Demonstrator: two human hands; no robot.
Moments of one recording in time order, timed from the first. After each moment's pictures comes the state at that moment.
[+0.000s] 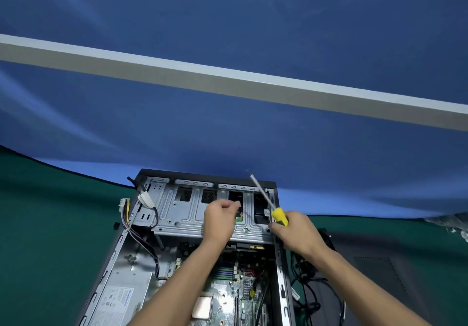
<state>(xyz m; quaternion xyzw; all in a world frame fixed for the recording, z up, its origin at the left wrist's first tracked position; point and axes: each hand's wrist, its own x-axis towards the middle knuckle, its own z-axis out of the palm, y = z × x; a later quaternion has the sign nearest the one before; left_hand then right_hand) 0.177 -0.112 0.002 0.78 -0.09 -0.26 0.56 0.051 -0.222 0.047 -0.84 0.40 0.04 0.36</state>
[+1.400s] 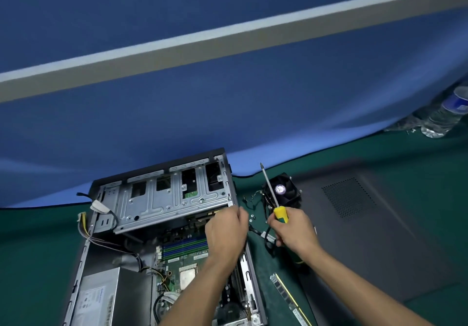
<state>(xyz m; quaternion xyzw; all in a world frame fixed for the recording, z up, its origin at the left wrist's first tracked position) 0.043 -0.129 -0.005 0.92 -0.36 -0.08 0.17 -0.075 -0.211 -0.017 -0.65 0.51 -0.11 0.55</state>
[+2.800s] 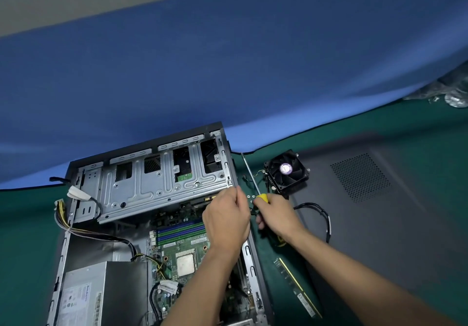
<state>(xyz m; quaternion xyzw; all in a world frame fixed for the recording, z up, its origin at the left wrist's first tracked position) 0.049 -0.135 -0.025 0.89 -0.34 -0.04 0.29 -0.030 -0.209 -0.056 -0.64 0.50 -0.03 0.58</state>
